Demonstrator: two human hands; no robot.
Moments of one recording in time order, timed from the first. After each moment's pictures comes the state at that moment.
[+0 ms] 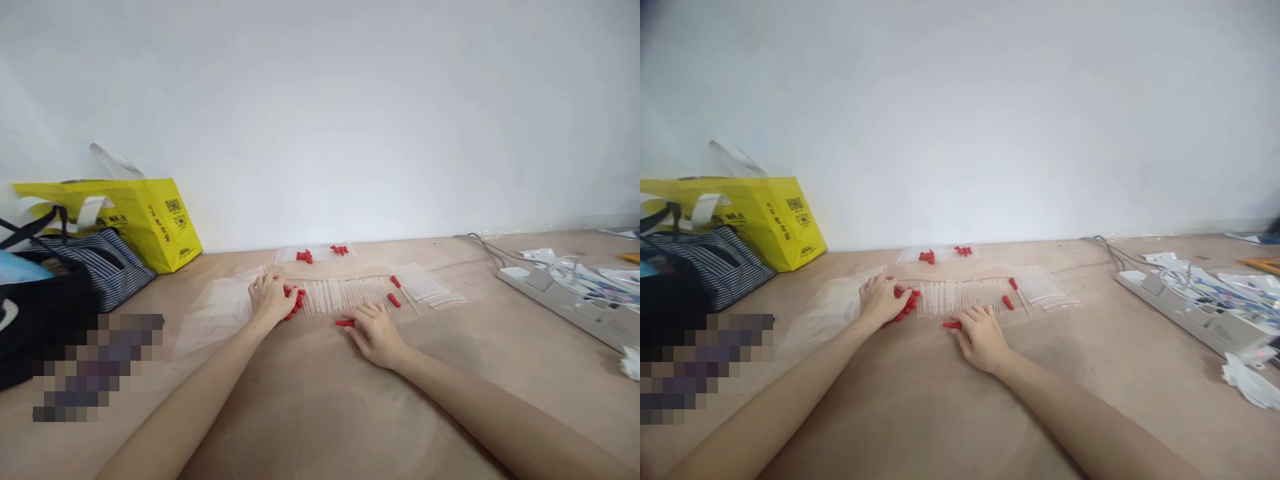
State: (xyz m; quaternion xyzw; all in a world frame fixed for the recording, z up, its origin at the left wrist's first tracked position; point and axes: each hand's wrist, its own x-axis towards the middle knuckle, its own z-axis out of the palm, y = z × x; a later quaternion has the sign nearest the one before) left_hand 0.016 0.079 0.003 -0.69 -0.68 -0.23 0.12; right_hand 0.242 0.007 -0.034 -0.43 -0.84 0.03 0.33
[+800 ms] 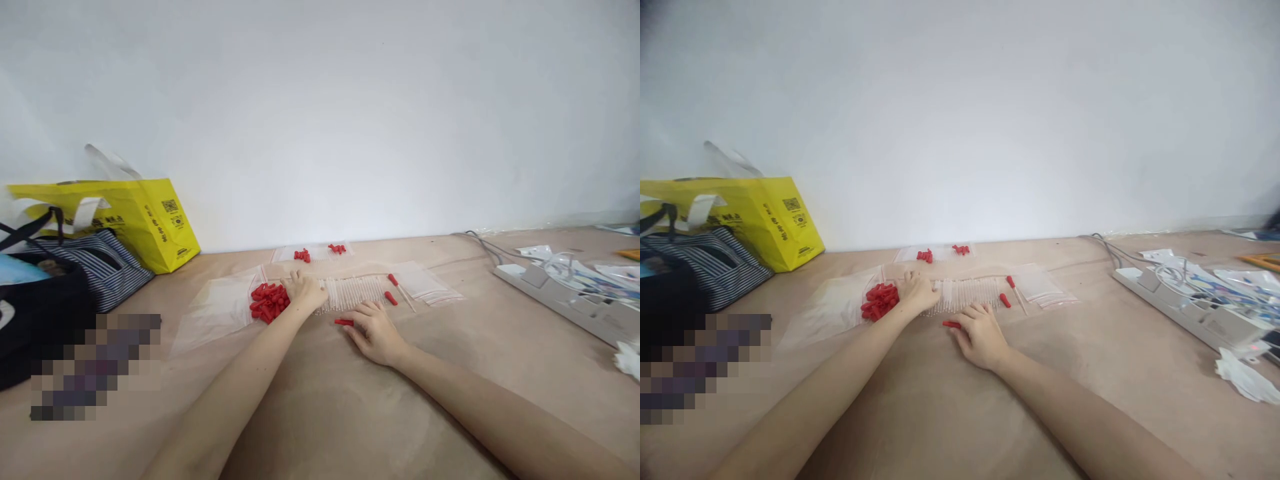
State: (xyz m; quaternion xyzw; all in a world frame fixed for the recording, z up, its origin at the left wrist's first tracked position) left_hand 0.089 0.094 0.003 -0.71 -0.69 -0.12 0.06; right_hand 0.246 0.006 -0.032 -0.42 -0.85 0.04 0.32
